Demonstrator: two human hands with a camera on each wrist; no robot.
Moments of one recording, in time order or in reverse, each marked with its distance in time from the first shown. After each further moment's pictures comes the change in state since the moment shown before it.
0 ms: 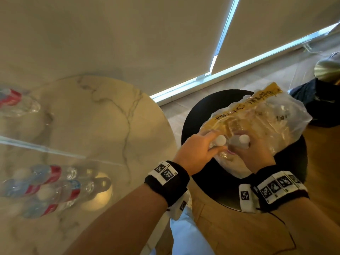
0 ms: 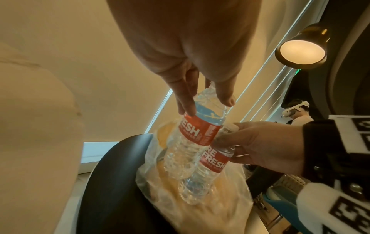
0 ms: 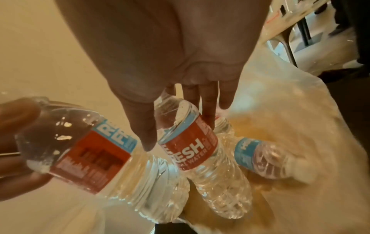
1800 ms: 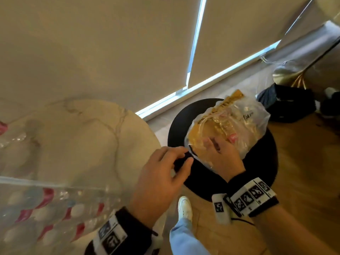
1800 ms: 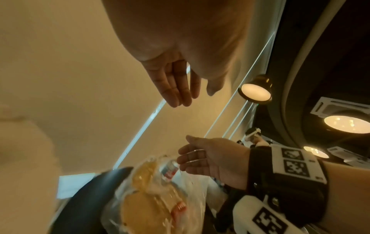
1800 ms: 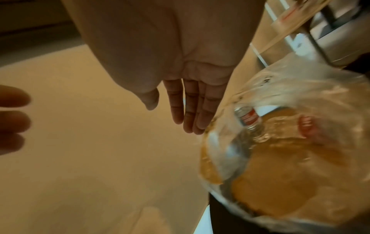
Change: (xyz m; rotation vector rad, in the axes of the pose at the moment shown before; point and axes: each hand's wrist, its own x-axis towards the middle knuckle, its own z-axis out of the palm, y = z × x) left_hand -0.114 0.076 -0.068 0.101 0.269 0.059; right_hand -0.072 -0.050 0.003 0.145 0.175 -0.081
